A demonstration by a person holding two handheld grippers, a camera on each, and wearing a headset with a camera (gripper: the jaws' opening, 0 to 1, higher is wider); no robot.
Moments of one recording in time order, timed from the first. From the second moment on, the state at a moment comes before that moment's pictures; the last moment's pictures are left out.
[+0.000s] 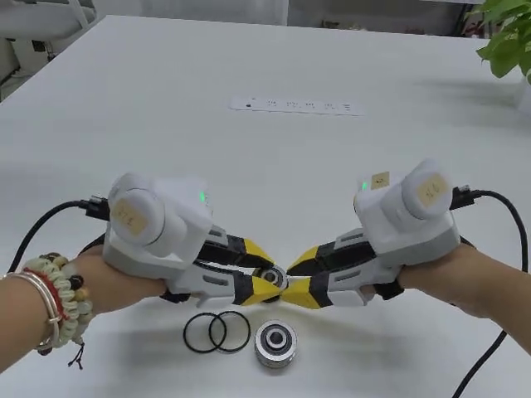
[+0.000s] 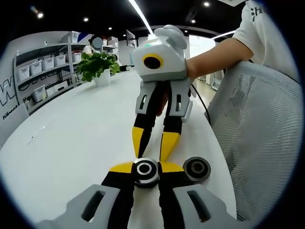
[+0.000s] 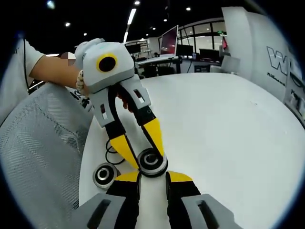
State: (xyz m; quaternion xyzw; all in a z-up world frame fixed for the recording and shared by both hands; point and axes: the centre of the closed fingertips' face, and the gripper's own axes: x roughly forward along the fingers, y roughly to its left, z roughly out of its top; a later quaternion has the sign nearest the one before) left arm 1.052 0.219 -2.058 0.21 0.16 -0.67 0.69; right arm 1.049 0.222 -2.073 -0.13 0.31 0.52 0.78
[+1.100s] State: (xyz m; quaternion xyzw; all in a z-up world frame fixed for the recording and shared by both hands) left arm 1.056 0.225 -2.059 0.18 0.17 -0.66 0.71; right arm 1.050 0.225 -2.076 -0.12 0.31 0.51 0.79
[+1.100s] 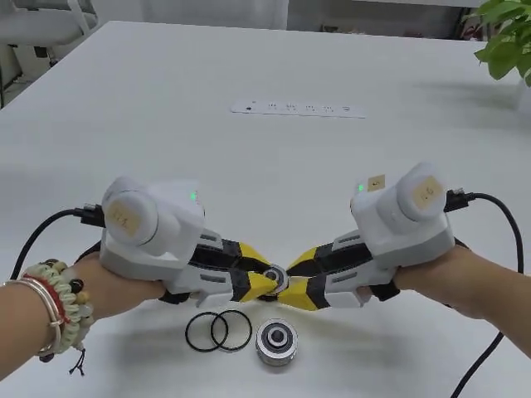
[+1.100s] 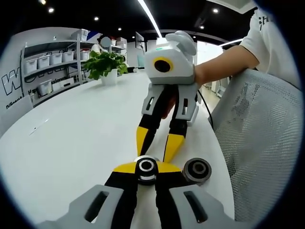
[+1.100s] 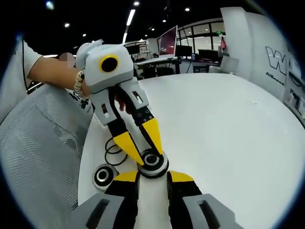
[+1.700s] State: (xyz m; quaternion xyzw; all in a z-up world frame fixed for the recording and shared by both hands) left arm 1.055 0.225 -2.059 0.18 0.17 -0.66 0.71; right arm 1.049 0.225 -2.076 -0.15 0.30 0.52 0.78
